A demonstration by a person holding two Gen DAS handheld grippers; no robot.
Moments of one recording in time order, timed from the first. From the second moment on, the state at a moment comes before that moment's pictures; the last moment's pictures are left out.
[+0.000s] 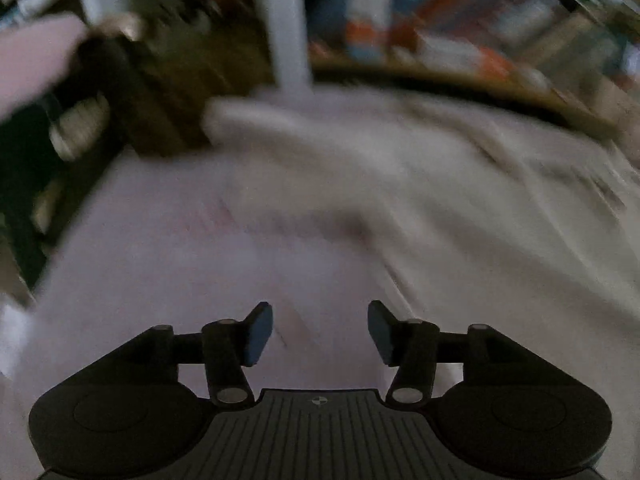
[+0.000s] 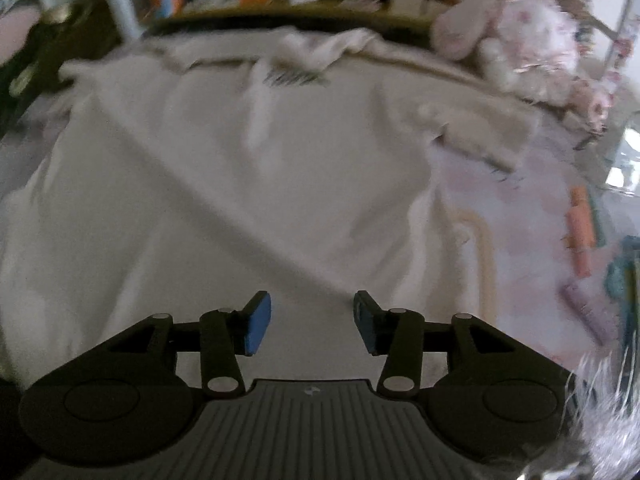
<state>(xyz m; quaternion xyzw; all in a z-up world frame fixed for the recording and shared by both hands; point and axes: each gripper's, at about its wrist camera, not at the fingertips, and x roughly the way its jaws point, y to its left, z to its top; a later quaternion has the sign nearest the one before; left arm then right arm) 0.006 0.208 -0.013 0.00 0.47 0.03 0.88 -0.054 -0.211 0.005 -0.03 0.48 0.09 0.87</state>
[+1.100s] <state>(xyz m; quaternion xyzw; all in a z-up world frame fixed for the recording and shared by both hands) 0.008 0.140 0.028 0.19 0.36 -0.09 0.91 0.003 -0.228 0.028 -0.21 0.41 0.16 0.87</state>
